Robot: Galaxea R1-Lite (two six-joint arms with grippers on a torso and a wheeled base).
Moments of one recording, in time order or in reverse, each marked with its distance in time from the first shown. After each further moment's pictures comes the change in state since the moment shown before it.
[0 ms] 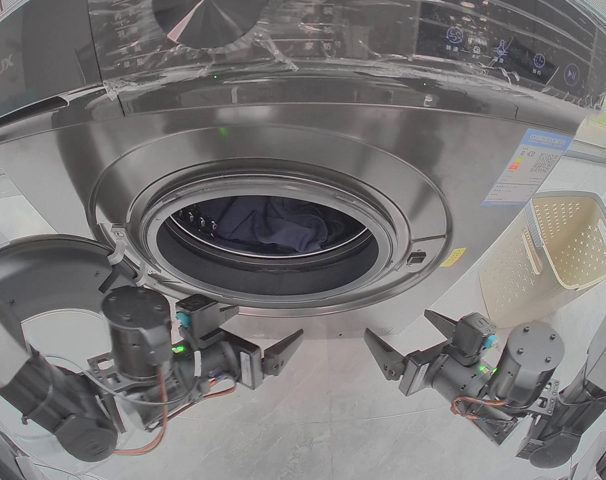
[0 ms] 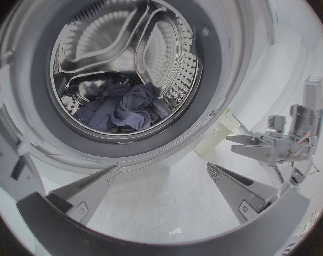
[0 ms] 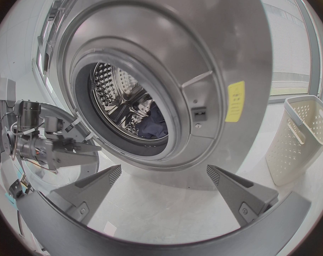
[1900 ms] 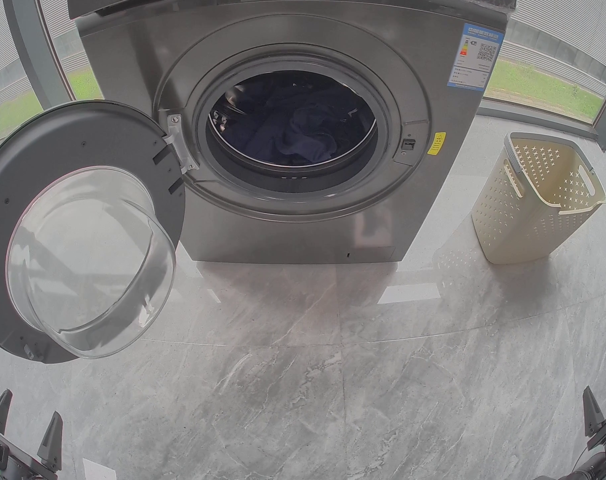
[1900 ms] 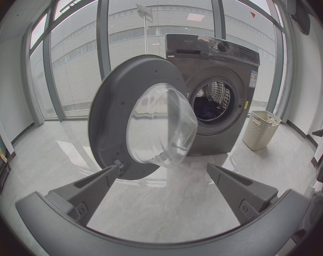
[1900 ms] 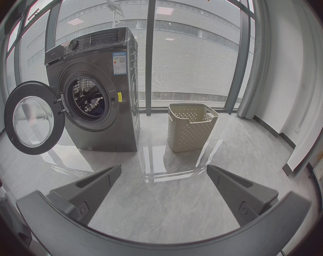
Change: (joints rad) left arm 0.655 -1.676 0.395 1.059 -0.010 0.148; right arm -0.846 -1.780 0.236 1.504 0.244 -0.194
